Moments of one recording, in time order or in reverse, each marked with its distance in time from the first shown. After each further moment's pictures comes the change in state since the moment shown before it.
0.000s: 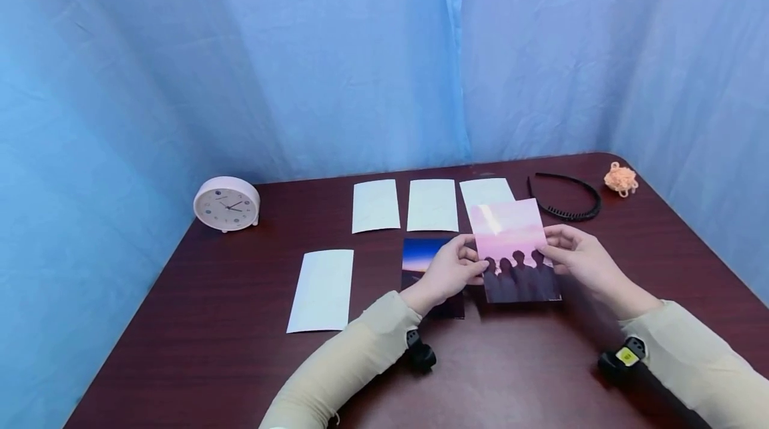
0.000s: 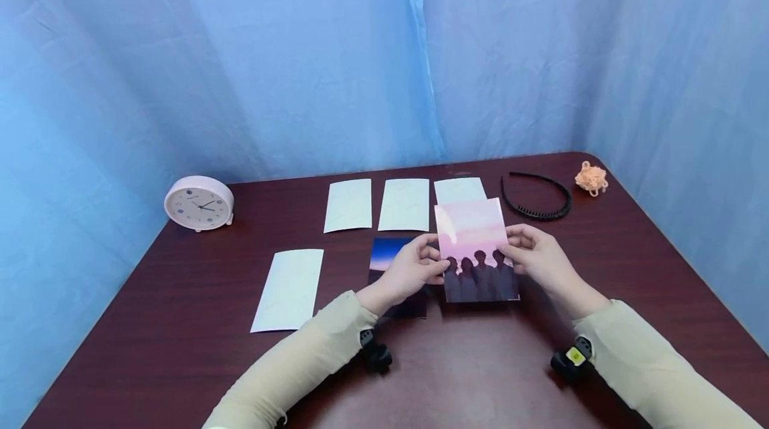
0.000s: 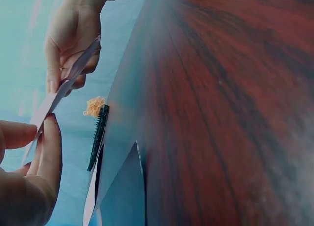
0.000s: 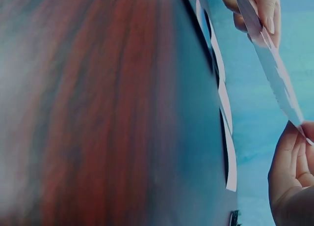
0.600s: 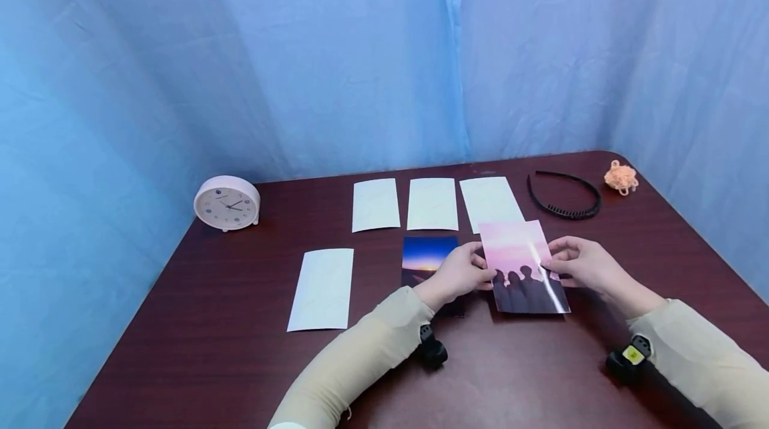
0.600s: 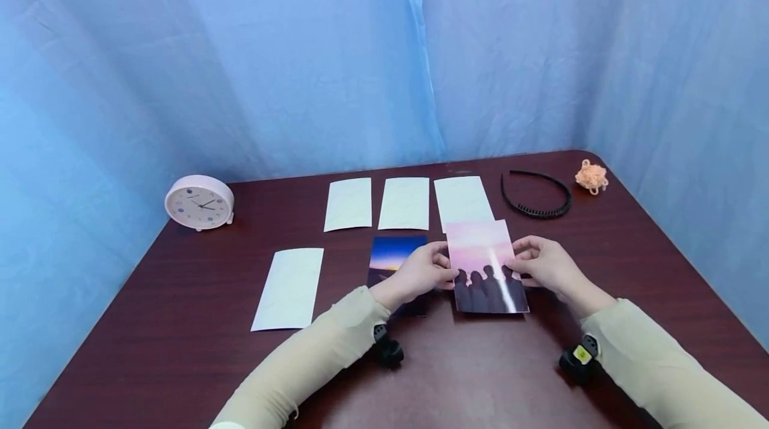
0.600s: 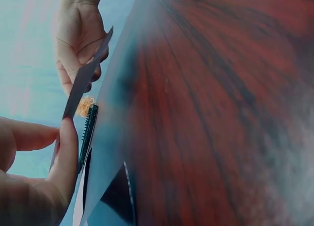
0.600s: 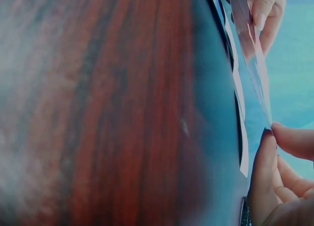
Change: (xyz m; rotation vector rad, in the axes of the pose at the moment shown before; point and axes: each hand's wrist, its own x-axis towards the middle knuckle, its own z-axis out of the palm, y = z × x) left_hand 0.011 -0.005 0.018 0.020 0.005 -0.128; right_hand 0.002 0.013 -0.008 -0.117 -0.102 0.205
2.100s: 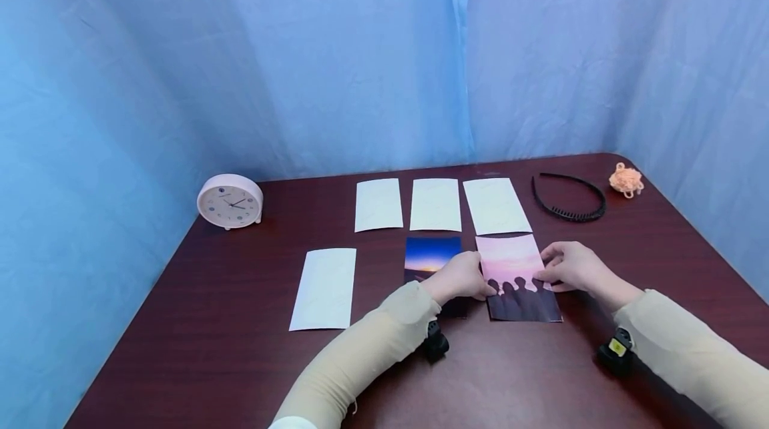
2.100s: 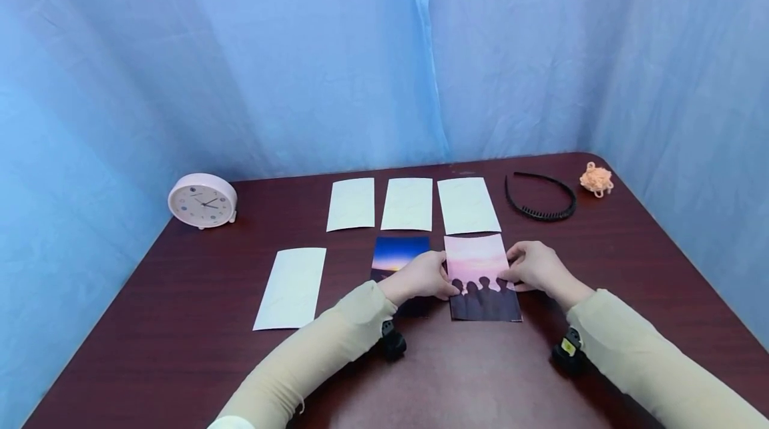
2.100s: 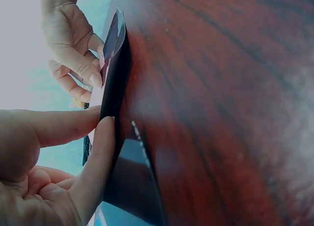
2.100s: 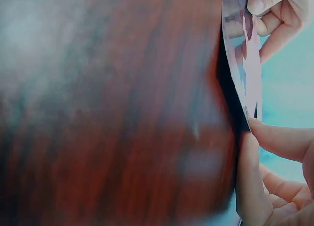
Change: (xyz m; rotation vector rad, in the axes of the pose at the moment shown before) left_hand 0.000 0.008 -0.003 0.761 -0.050 -0.049; right_hand 0.012 -0.007 0.012 -0.168 -0.046 0.057
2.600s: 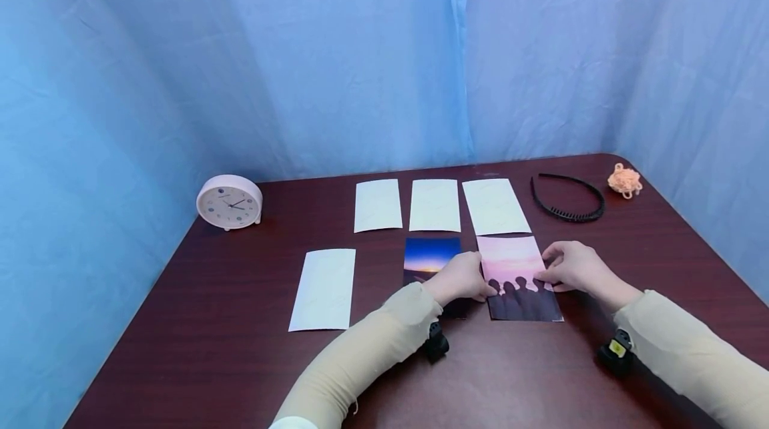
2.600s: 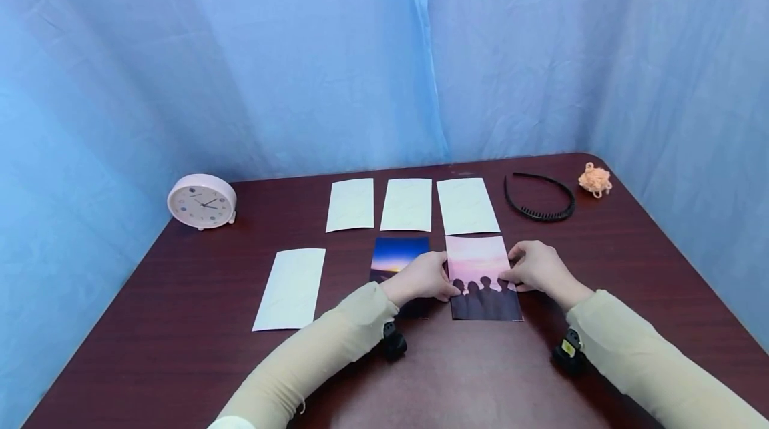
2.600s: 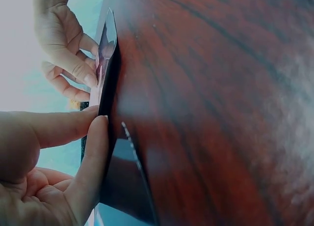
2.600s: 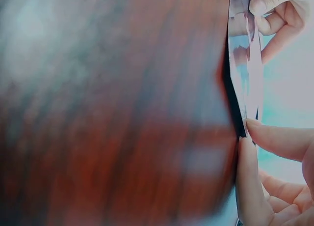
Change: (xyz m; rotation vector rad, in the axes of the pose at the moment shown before) left_hand 0.000 0.001 0.002 0.019 -0.001 0.010; right_hand 0.000 0.004 0.000 -0.102 0.052 -0.039
